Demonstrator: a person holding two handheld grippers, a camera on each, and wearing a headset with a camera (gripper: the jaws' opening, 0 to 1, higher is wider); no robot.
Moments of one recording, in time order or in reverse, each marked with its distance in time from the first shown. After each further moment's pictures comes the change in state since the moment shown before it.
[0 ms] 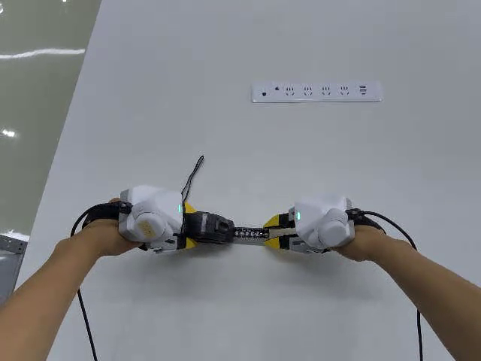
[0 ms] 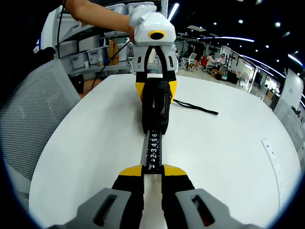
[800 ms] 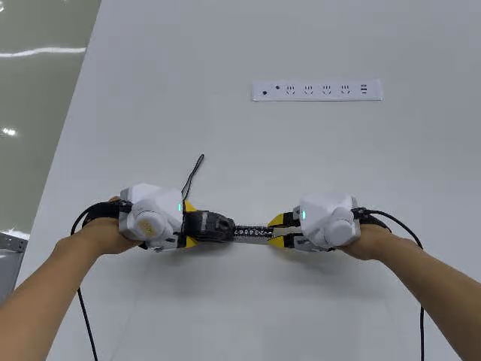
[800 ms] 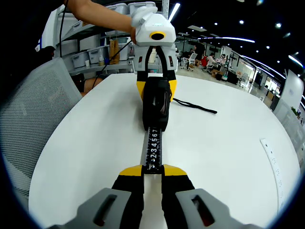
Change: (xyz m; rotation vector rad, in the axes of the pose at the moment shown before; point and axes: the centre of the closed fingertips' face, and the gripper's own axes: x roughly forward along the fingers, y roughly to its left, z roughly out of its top) left arm -0.001 0.000 0.000 -0.001 0.000 0.003; right arm -0.007 0.000 -0.004 -0.009 0.004 0.000
